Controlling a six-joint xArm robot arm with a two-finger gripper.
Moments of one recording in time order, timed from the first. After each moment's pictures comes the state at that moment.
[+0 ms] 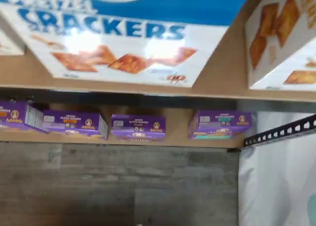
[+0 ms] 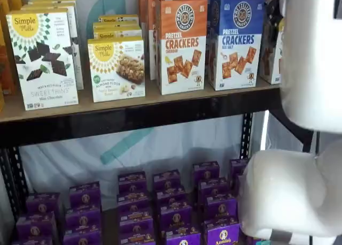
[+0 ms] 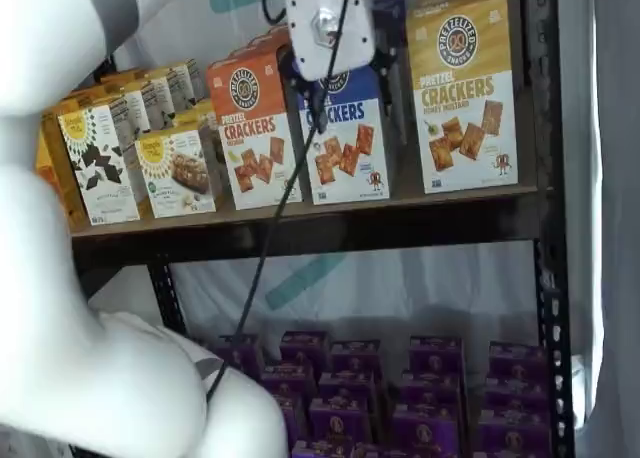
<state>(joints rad) -0.50 -0.71 -1.19 0.05 1.70 -0.47</state>
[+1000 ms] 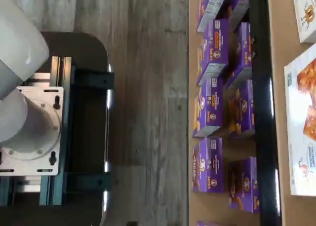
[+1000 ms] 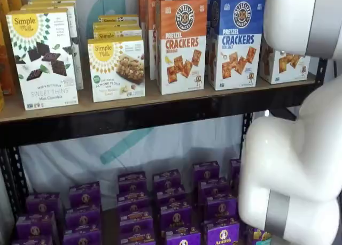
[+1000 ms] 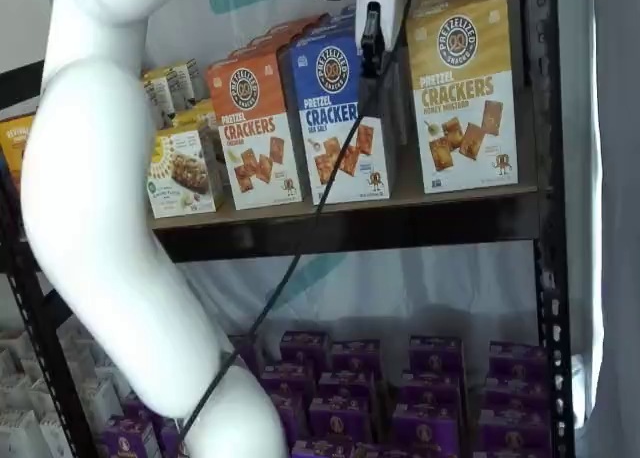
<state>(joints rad) -0.74 -0.36 -1.54 0.27 2.00 -2.21</state>
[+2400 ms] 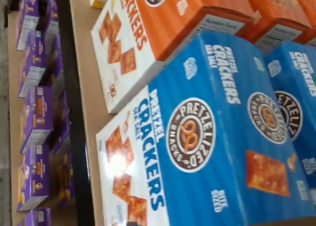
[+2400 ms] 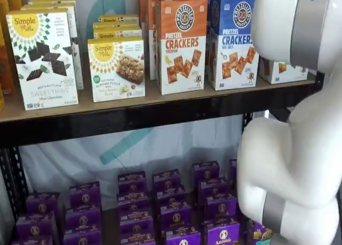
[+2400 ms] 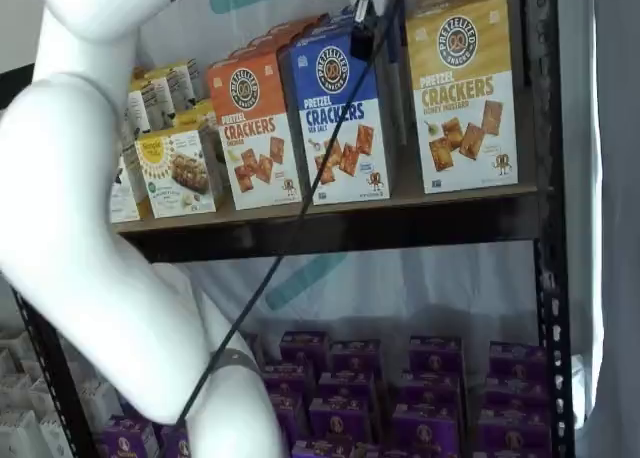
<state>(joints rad) -0.91 -0.46 -1.40 0.76 1.71 -2.17</state>
